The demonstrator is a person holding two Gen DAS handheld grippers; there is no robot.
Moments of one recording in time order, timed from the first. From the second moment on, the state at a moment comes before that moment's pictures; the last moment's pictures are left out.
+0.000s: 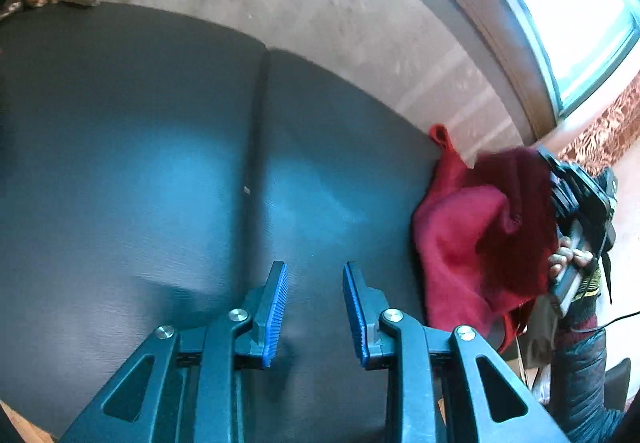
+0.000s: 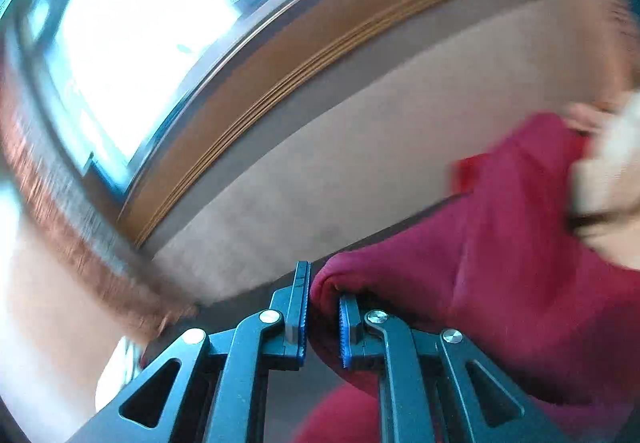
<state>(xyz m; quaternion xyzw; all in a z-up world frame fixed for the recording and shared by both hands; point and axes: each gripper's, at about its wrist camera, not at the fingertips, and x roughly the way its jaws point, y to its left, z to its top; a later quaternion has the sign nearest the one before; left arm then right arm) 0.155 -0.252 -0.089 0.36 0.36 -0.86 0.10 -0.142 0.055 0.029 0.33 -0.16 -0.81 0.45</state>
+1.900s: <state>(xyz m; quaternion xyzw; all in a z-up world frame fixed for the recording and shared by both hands) 0.167 -0.237 -0.108 0.36 0.36 -0.86 0.07 -0.115 0.192 -0.123 0.46 -0.35 -0.73 0.36</state>
